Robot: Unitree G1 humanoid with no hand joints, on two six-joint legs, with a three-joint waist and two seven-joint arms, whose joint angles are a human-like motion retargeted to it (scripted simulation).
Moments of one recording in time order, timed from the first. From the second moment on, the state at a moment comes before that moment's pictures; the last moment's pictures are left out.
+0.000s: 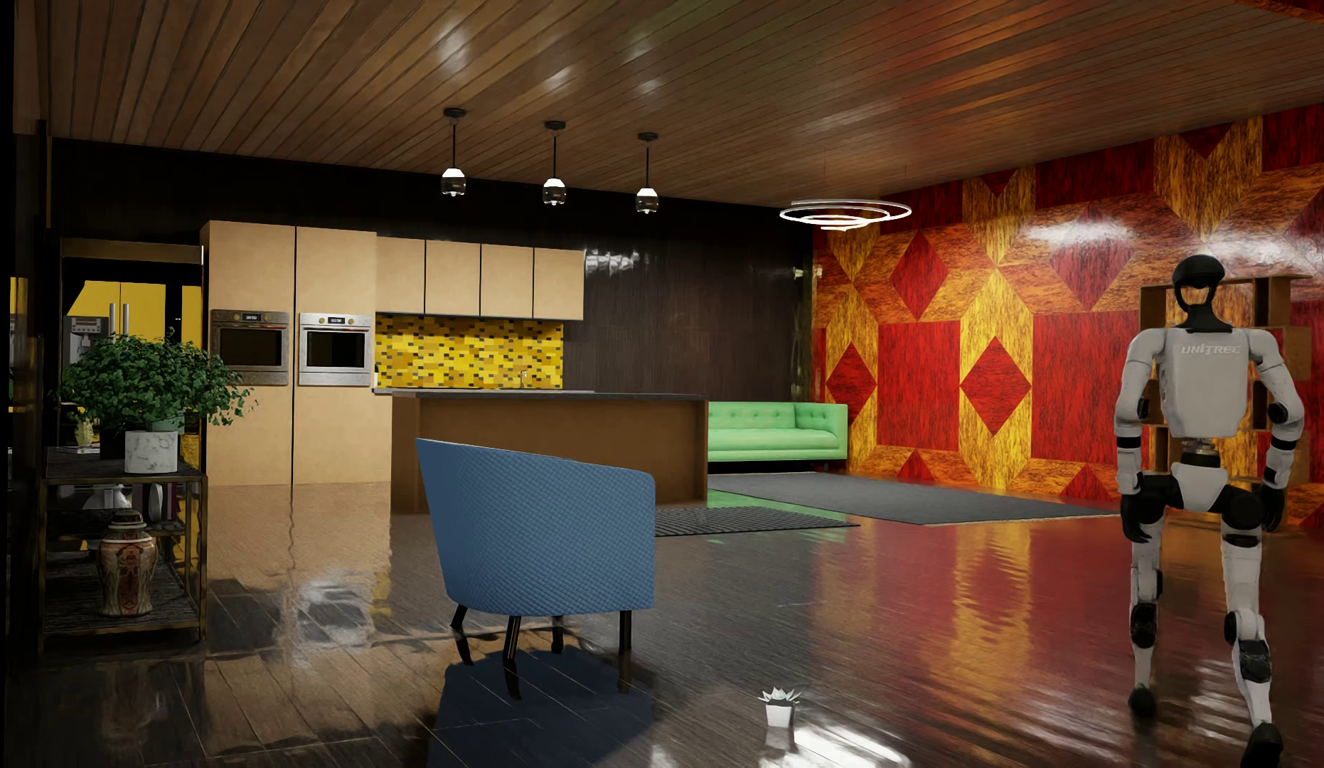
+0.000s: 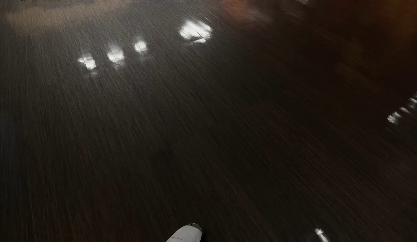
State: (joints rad) body -0.57 0.31 0.21 -0.13 -0.07 -0.10 0.00 0.00 0.09 0.56 0.59 0.32 0.16 0.16 -0.26 0.37 -0.36 0.00 0.00 -0.69 0.41 0.89 0.79 0.00 0.00 0.00 0.00 0.00 0.00
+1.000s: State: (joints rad) body -0.41 0.19 0.07 -0.17 -0.09 -0.10 0.00 0.00 0.06 0.59 0.82 0.34 0.26 0.17 -0.07 0.38 -0.38 0.00 0.00 -0.70 0.33 0.93 0.77 0.00 0.00 0.00 0.00 0.00 0.00
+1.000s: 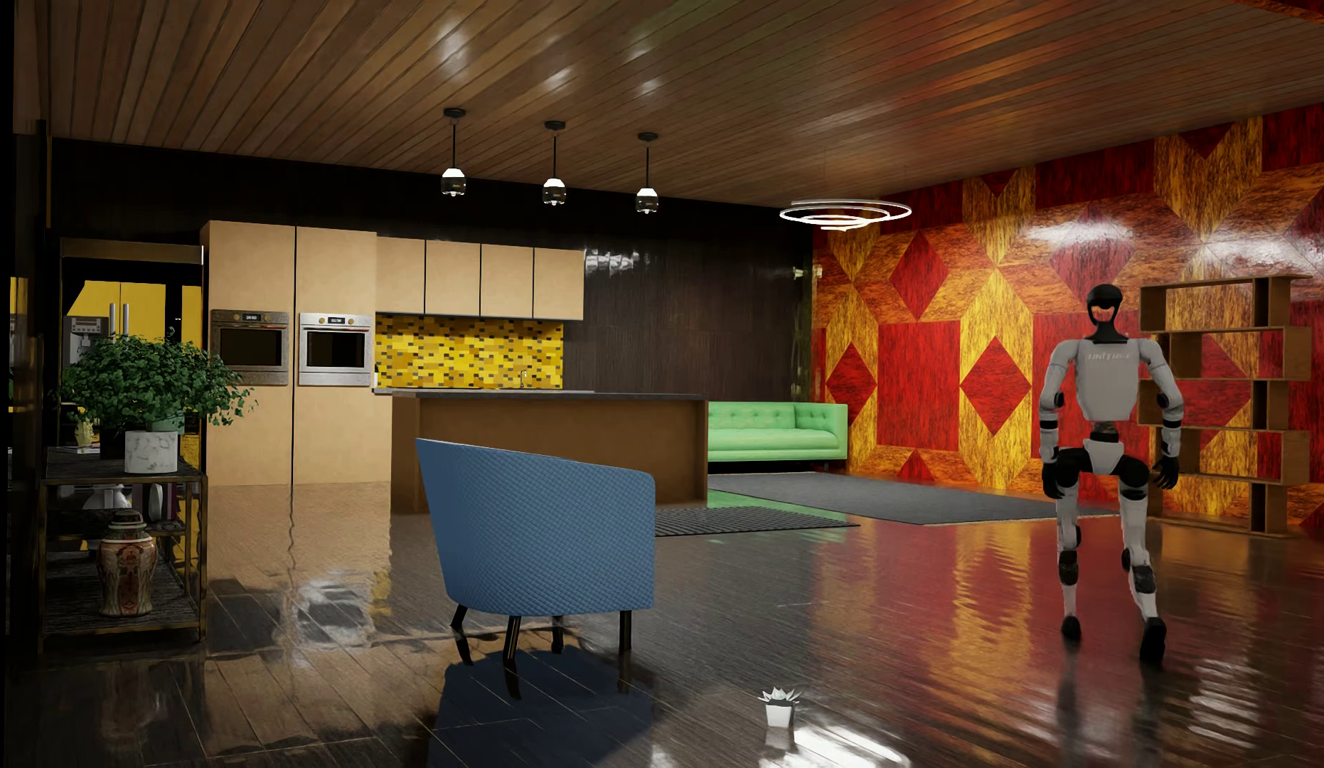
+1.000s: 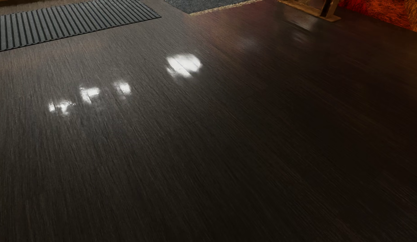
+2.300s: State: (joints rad) body 0.27 -0.47 -0.27 -0.14 -0.17 -0.05 0.00 0.00 0.08 0.41 0.50 0.09 0.38 -0.38 -0.20 0.41 -0.38 0.00 0.00 -0.47 0.46 0.62 0.85 0.00 0.00 0.00 0.00 0.00 0.00
